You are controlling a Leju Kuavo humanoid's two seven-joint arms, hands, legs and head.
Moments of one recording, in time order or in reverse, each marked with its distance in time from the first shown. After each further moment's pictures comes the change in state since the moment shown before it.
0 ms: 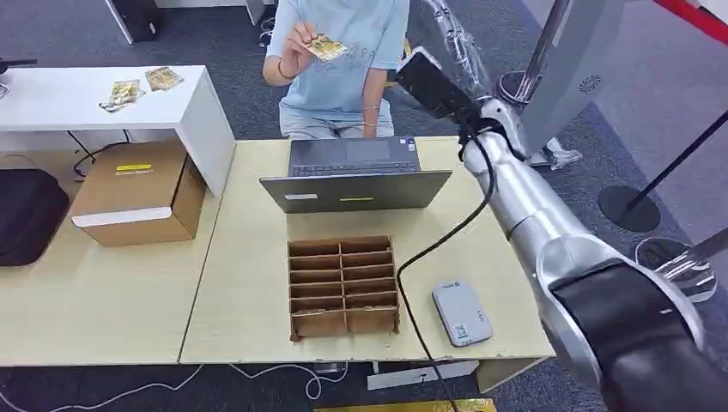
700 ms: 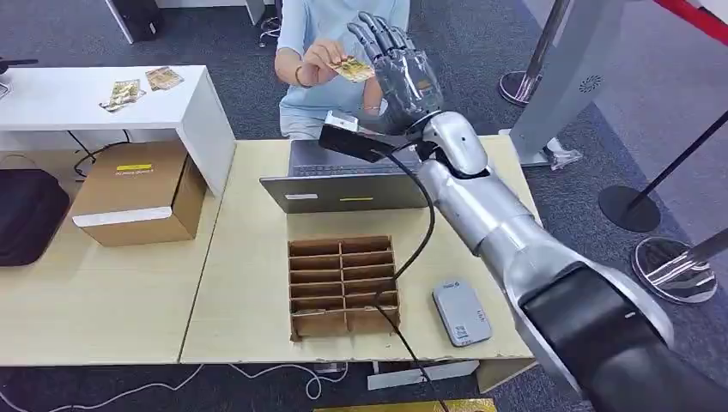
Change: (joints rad) left arm -0.028 -0.009 0.000 0.000 -0.011 0.002 0.000; right arm -0.002 0.084 0.164 0.024 0.327 -0.181 0.084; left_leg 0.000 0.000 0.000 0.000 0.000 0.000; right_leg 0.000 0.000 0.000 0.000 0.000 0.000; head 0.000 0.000
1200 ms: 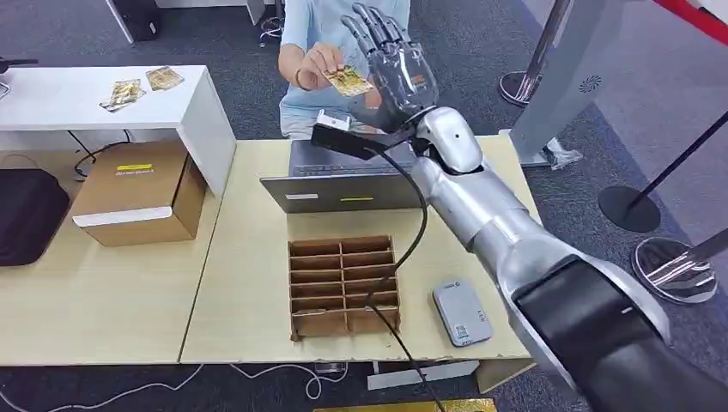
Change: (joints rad) left arm -0.005 -0.018 0.000 0.000 0.008 0.000 -0.003; right arm -0.034 0.026 -0.004 0.062 0.036 -0.057 0.005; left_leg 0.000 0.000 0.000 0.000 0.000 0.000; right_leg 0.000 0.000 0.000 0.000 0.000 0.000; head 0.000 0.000
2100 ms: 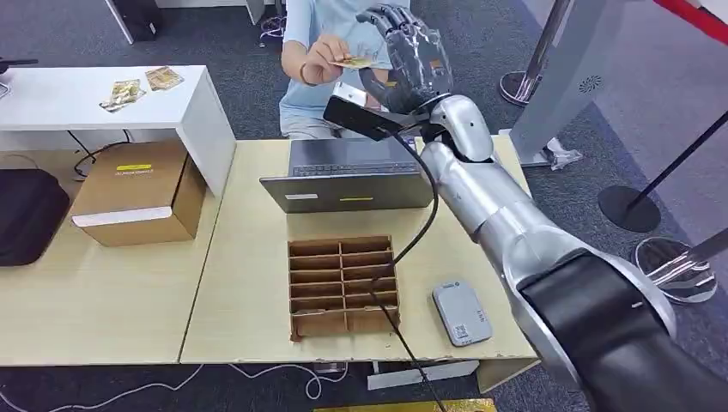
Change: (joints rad) left arm -0.001 -0.006 0.000 0.000 0.007 0.014 0.000; right arm -0.024 0.000 -0.090 0.018 -0.063 0.005 -0.056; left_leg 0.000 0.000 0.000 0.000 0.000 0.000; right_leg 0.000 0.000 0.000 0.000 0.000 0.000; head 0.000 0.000
